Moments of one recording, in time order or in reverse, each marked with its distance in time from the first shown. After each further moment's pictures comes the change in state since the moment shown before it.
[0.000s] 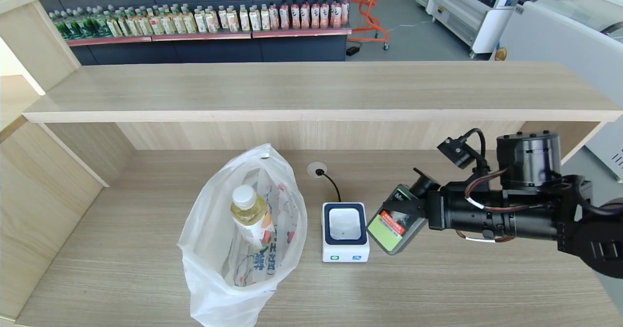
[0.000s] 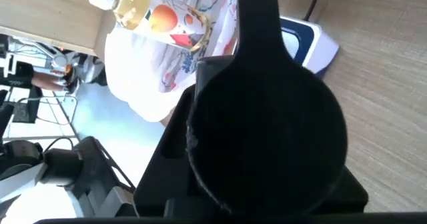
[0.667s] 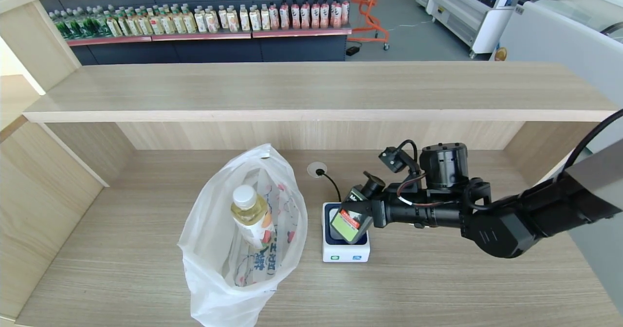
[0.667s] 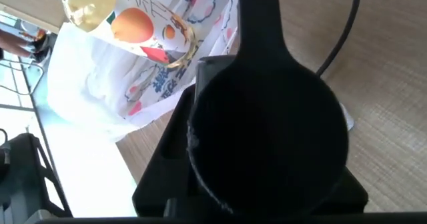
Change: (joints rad) left arm 0.000 0.000 0.000 0.000 0.000 0.000; right arm 0.069 0.323 -0.188 -0.158 -0.002 -0.180
